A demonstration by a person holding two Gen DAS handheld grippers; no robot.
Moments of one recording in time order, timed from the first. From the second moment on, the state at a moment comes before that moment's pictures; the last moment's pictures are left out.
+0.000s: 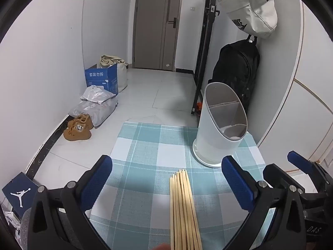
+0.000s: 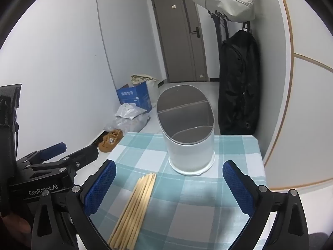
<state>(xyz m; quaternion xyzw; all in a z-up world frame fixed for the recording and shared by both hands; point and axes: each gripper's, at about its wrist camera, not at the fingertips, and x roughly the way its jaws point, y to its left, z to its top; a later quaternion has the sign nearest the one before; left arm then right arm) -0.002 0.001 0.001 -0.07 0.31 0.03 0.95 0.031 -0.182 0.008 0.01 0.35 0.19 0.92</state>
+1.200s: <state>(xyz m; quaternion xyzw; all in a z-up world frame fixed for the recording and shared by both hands) 0.000 -0.003 -0.009 -0.04 0.32 0.01 0.95 0.030 -0.186 0.010 0.02 0.34 0.18 0.92</state>
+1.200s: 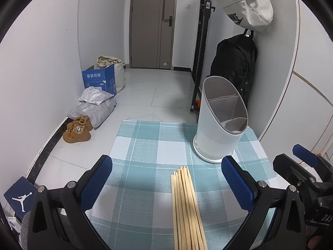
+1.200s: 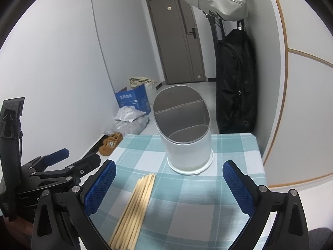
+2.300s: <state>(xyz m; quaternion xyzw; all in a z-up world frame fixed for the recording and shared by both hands) 0.002 0.000 -0.009 -0.05 0.33 0.00 0.94 0.029 -0.186 0.010 0.02 0.34 0.18 0.92</state>
